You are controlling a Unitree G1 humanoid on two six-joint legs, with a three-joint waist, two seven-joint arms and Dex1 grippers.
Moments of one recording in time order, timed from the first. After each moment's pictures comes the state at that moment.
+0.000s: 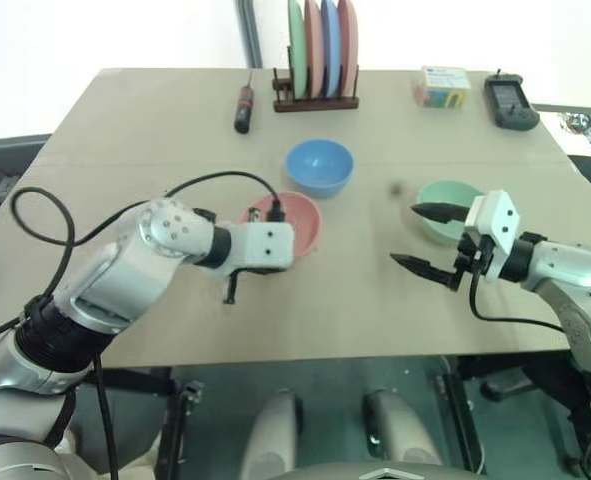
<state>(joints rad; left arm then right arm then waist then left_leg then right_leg) -0.67 0.95 -0.45 -0.37 0.03 0.47 -1.18 -0.27 -0.71 -0.05 -0.40 0.42 0.42 0.87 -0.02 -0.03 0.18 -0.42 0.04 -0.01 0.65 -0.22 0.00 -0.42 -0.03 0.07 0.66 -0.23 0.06</state>
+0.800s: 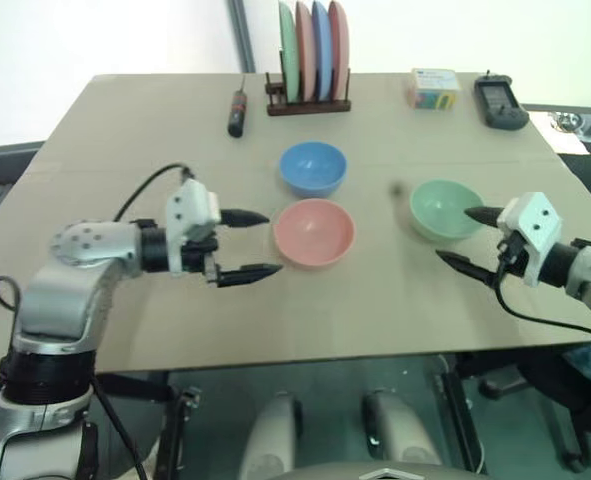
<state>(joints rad) -0.32 0.82 0.22 -0.26 -0.52 0.52 -1.26 -0.31 -0.80 -0.05 -0.33 0.35 0.59 0.77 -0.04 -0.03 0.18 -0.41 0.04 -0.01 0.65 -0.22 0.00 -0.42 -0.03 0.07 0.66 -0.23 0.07</state>
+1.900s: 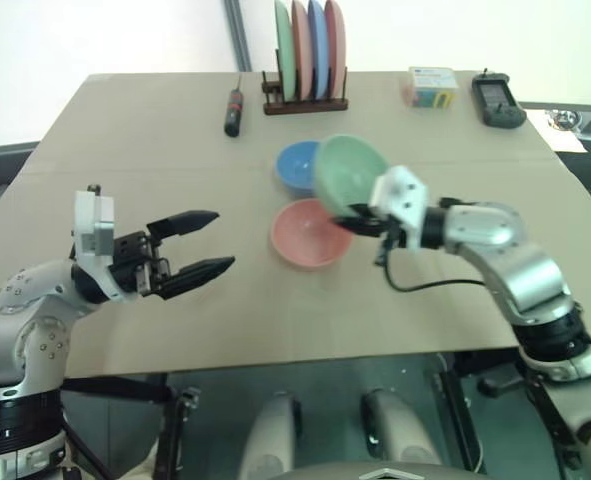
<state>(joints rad) -0.13 0.79 0.42 -0.19 -0.78 0.44 -1.25 -0.70 -0.40 0.39 -0.28 0.20 0.50 0.85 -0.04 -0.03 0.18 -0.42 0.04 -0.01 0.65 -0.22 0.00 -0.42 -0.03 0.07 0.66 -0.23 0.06</state>
